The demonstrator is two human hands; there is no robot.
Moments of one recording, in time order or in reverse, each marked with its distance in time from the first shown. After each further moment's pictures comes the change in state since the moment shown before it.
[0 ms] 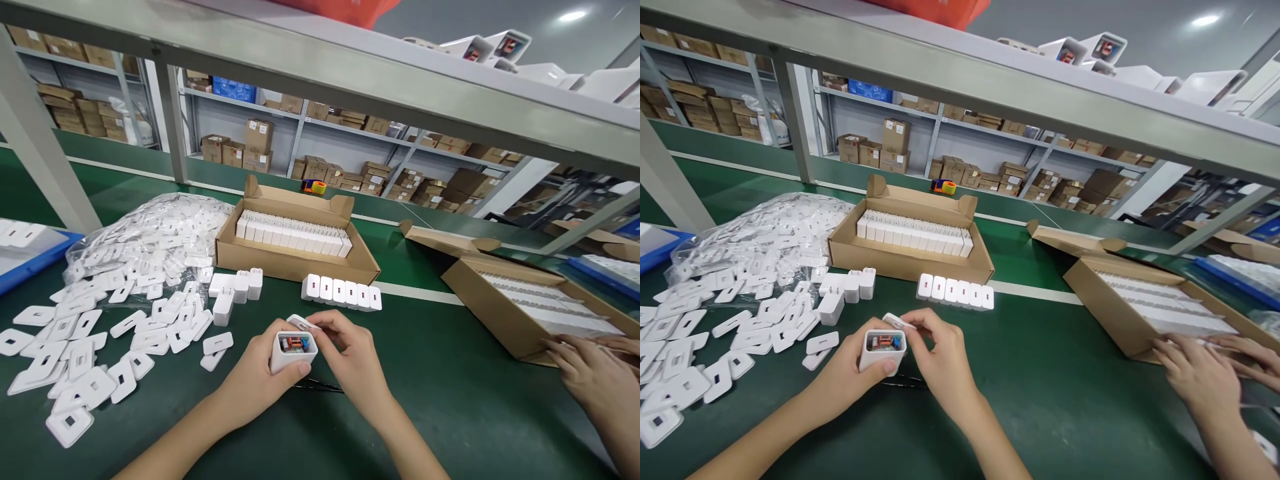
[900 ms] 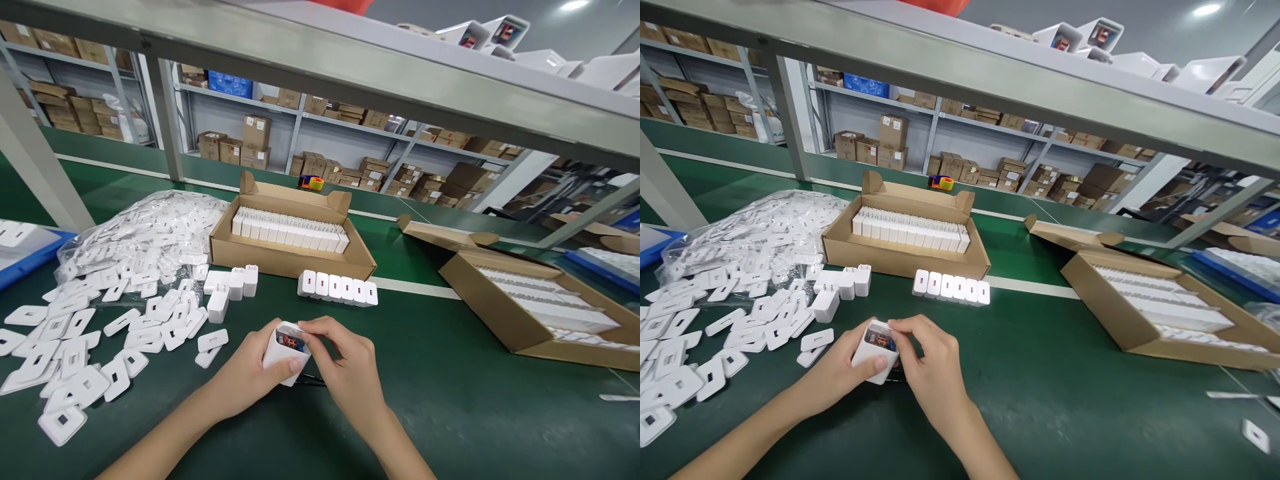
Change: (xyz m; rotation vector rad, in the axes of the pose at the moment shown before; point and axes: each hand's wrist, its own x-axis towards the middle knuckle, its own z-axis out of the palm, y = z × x) left_hand -0.001 0.000 -0.004 0.021 -0.094 -0.061; right_hand -0.013 -0.011 0.008 -0.133 0.110 -0.176
